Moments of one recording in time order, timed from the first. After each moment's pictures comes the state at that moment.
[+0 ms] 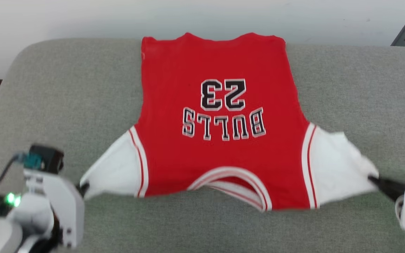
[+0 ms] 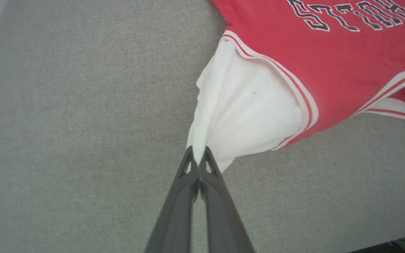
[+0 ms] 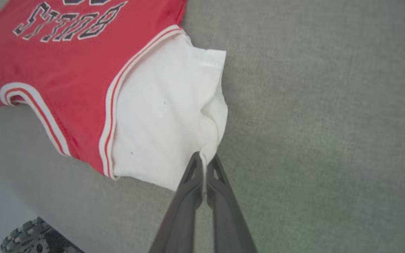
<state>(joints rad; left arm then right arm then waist) -0.34 0.90 -0.55 -0.13 -0.92 0.28 0.54 -0.29 -0.69 0.31 0.12 0.92 0.13 0.54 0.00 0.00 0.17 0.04</state>
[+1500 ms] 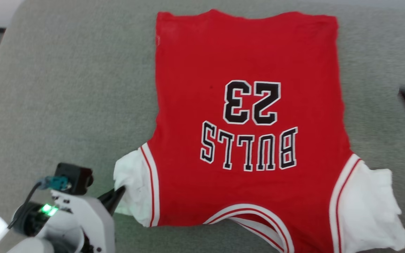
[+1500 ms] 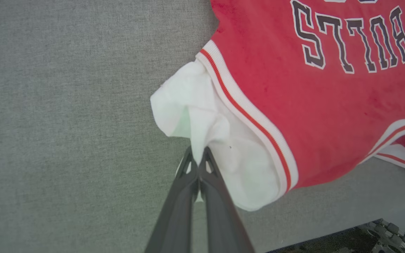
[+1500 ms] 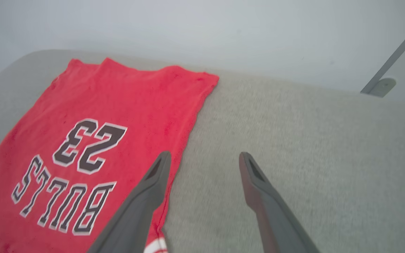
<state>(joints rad) -0.21 0.84 -0.57 -0.28 -0.90 0.30 0.39 -0.34 -0.46 -0.10 -0.23 0.60 0.13 0.74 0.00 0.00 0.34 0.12</state>
